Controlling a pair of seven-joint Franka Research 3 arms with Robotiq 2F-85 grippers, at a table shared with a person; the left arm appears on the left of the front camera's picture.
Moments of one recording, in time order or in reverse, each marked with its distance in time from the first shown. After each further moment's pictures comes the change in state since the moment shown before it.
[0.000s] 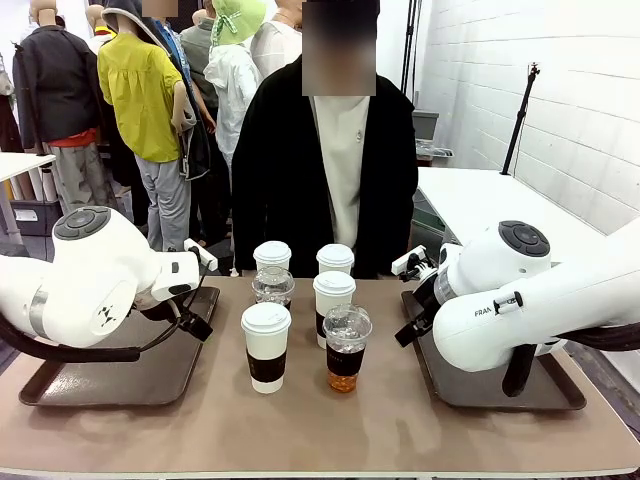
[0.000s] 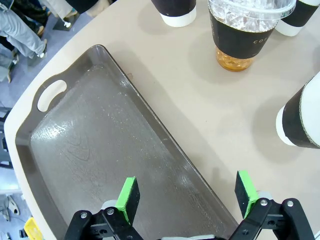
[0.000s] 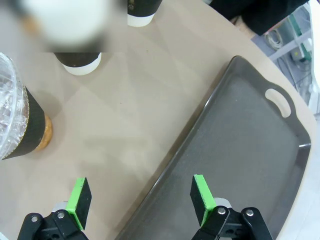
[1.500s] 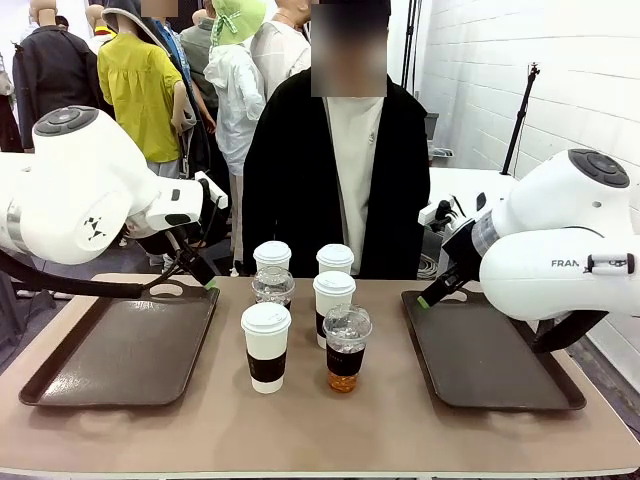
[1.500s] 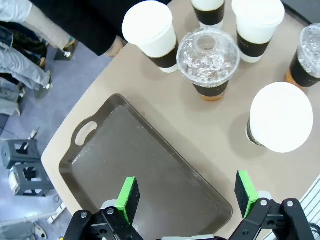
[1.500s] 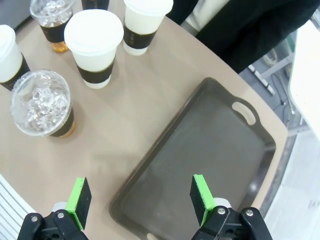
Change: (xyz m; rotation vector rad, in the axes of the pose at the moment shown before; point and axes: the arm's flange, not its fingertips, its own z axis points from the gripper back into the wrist) left arm 0.070 -0.003 0.116 -0.025 -0.041 -0.165; right arm 0.019 -0.019 0.121 0.020 -0.072 0.045
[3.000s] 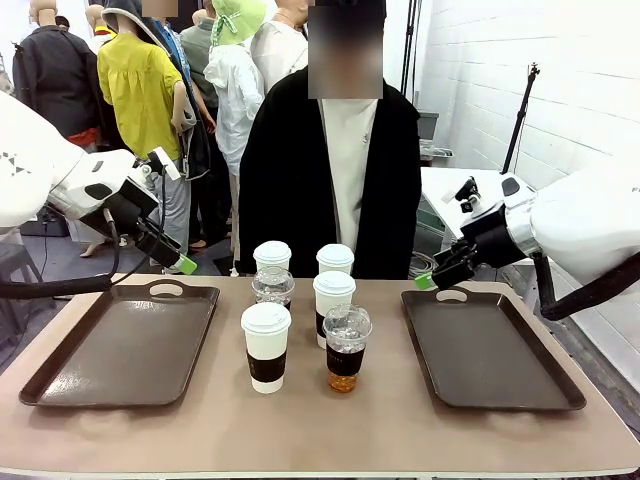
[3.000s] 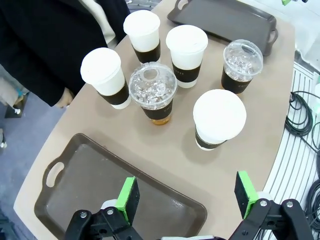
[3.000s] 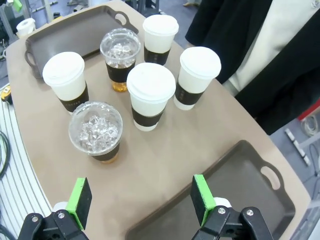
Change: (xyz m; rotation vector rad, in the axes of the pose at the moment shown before) left arm -0.033 0.043 0.043 -0.333 -0.211 -0.107; right arm -0.004 -0.028 0.019 0.287 -0.262 0.146
